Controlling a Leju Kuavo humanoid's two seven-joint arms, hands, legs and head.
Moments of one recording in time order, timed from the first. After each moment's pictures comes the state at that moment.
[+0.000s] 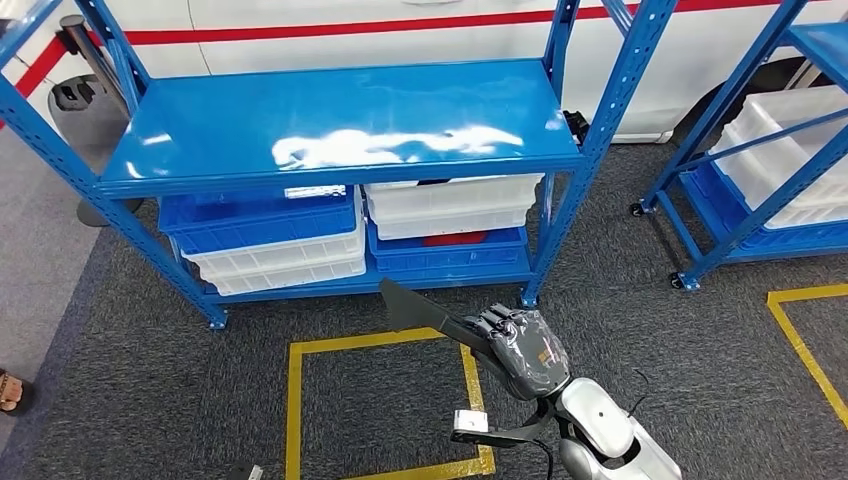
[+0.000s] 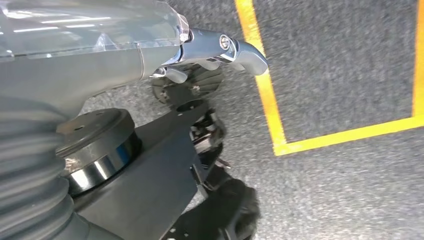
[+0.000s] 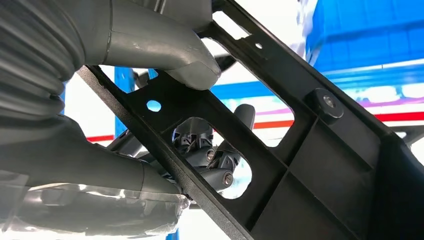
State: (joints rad) left arm -0.10 -0.10 0.27 -0.19 -0.34 -0.30 -0.38; right arm -0.10 -0.27 0.48 -1.54 1.13 -0.46 -0.28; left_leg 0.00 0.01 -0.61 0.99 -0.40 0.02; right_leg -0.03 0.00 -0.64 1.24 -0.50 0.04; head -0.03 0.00
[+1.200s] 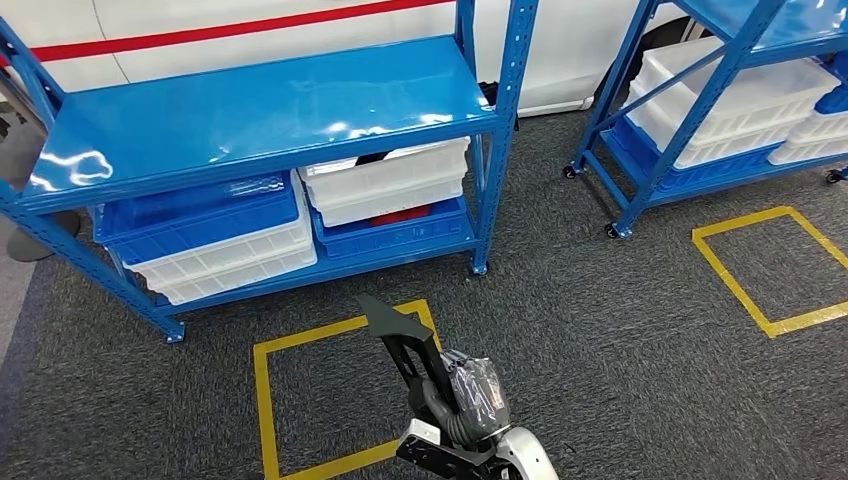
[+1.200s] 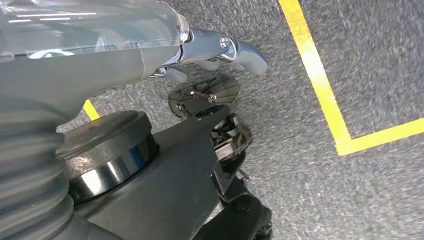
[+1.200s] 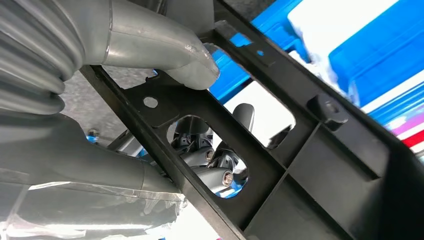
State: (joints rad) left arm -0.08 -0.12 0.28 -0.19 -0.38 -0.18 -0.32; right arm 0.00 0.08 0.44 -1.26 0.91 -0.55 -0.36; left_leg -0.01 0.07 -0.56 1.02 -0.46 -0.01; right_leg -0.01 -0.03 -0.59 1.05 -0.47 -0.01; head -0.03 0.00
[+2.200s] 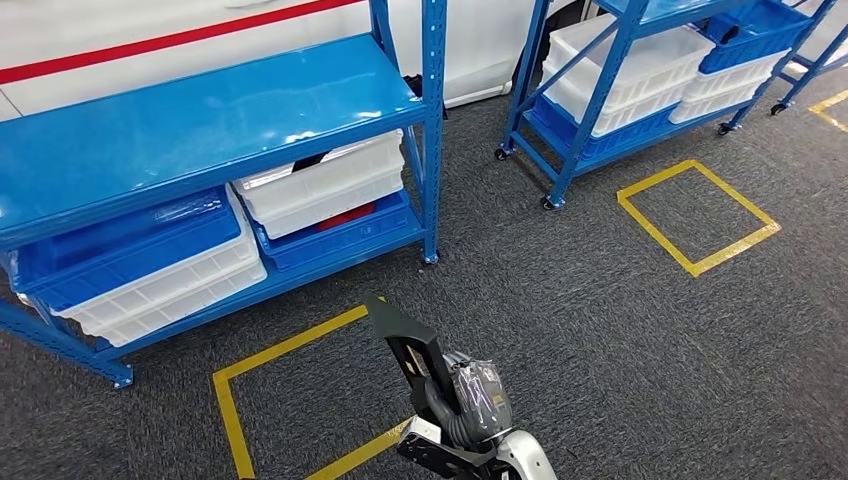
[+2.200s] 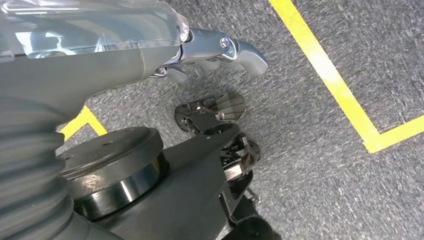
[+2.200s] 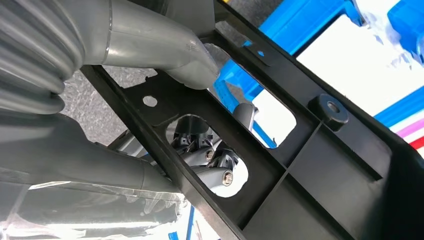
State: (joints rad) left arm -0.06 -0.12 0.29 -0.19 -0.38 -0.12 -0.31; right arm 0.01 0.11 0.39 -1.28 0.93 -0.53 -0.35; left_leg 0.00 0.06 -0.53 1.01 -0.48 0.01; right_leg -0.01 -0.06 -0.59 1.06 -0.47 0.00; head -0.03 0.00
